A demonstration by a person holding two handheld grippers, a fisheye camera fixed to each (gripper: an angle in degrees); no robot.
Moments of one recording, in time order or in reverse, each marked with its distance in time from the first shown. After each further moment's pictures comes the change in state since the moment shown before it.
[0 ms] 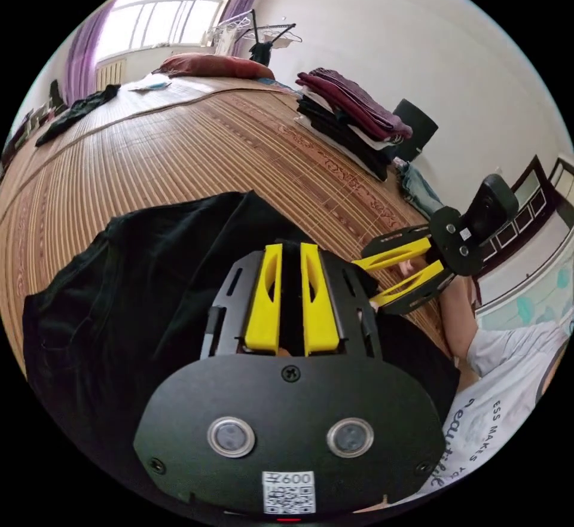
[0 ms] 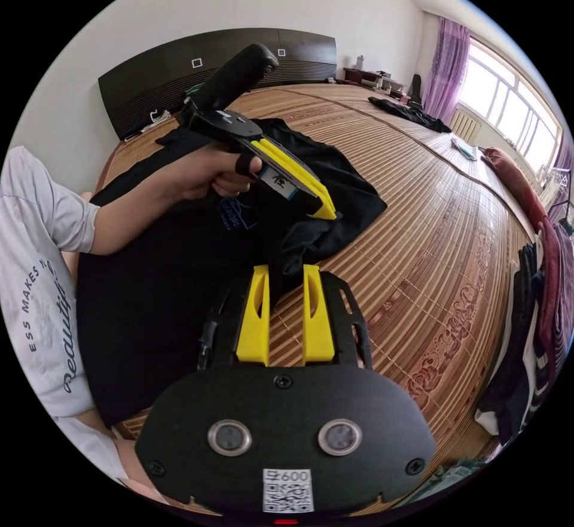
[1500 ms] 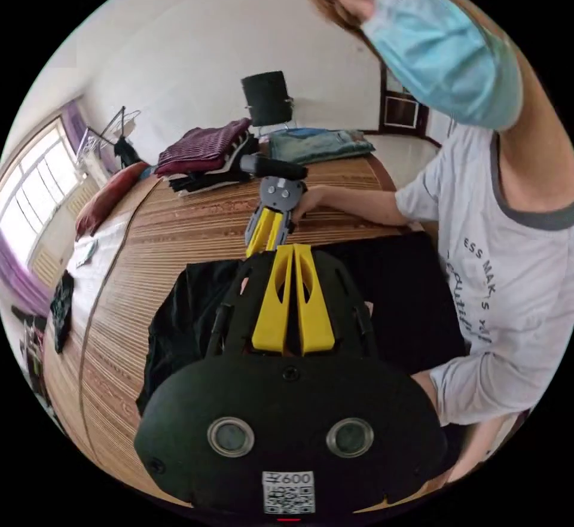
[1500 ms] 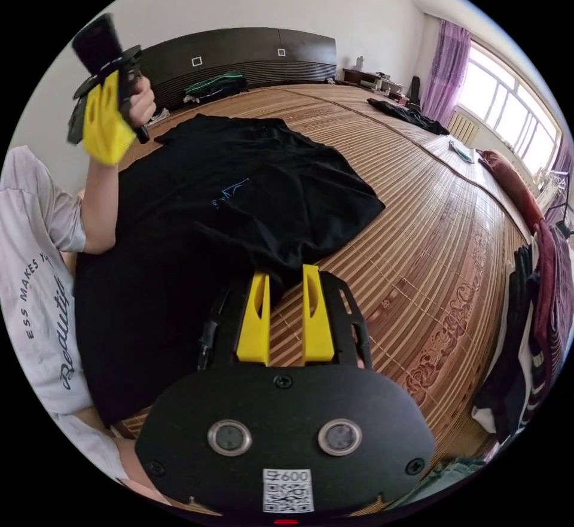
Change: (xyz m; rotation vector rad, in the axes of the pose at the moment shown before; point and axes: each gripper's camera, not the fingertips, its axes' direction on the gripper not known) left arm 0.028 0.132 0.042 -0.006 0.054 0.683; right arm -0.016 -0.024 -0.013 -0.024 0.037 -0.028
